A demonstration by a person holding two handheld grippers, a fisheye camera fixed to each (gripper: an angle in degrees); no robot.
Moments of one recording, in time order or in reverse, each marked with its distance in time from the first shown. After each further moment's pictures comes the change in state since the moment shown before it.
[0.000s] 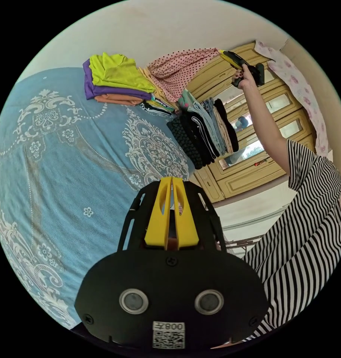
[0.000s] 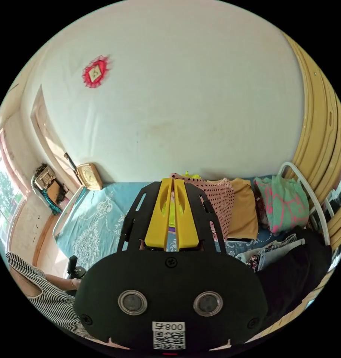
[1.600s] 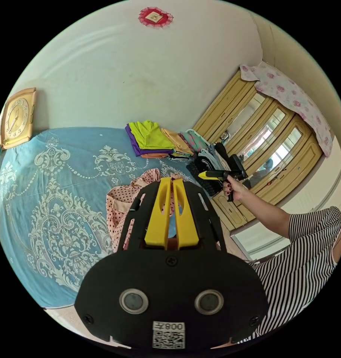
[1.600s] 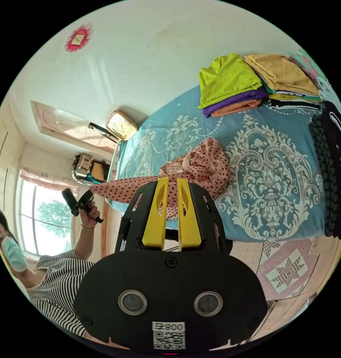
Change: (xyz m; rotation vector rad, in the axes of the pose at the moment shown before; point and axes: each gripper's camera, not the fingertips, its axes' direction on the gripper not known) left arm 0.118 0.159 -0.292 0.247 -0.250 0.077; right arm -0.290 0.244 0.105 -0.417 -0.419 0.314
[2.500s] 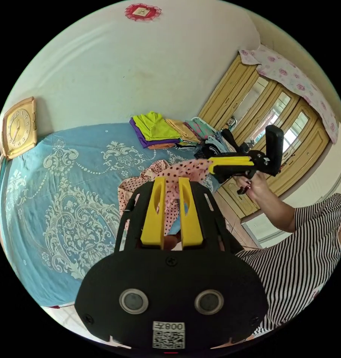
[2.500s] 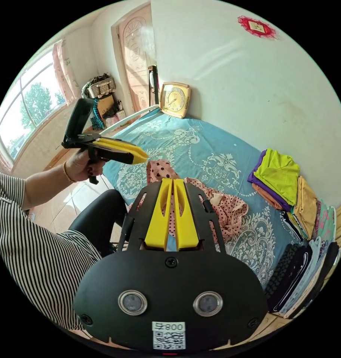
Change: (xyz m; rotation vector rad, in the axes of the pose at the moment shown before) left arm -0.077 0.030 -0.004 -0.072 -0.057 -0.038; right arm -0.268 0.102 0.115 -0.042 0.338 -0.711
